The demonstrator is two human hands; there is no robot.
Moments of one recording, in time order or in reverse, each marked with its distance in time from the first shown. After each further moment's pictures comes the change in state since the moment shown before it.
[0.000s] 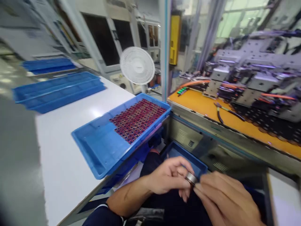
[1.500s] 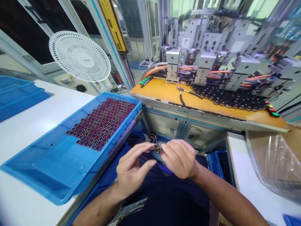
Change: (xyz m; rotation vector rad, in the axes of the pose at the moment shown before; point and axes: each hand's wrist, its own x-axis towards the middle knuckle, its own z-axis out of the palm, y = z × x) left_hand 0.009 0.004 0.008 1.249 0.457 0.698; right_hand -0.013 0.035 0.048 -0.390 0.282 -0.071
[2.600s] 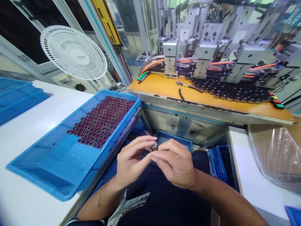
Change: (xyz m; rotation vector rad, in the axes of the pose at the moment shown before) left_hand 0.013 0.002 -0.004 -0.149 -0.135 -0.112; right_hand 0.020 -0.028 -0.014 0.529 -0.071 0.374
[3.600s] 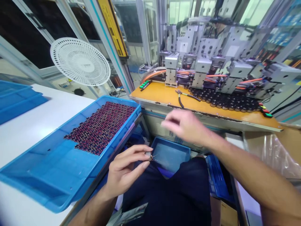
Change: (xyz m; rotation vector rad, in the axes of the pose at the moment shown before) left_hand -0.001 0.010 -0.030 0.029 -0.112 0.083; right_hand 0.096 0.051 -0.049 -0.236 -0.470 0.269
